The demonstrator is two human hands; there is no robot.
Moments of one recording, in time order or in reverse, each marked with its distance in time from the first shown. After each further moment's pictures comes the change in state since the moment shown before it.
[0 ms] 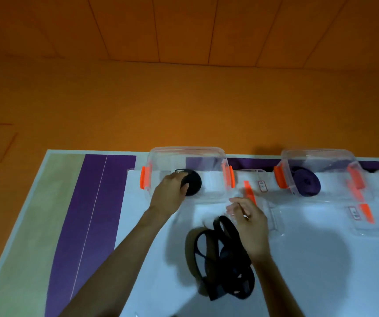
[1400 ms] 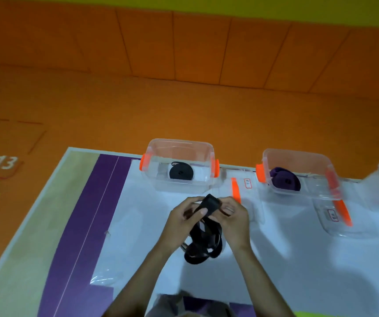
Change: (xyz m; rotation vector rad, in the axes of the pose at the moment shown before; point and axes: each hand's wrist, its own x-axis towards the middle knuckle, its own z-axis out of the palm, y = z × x) left_hand -0.177 0.120 0.035 -0.919 0.009 -0.107; right_hand -0.063 0.000 -0.057 0.208 -0.170 -0.014
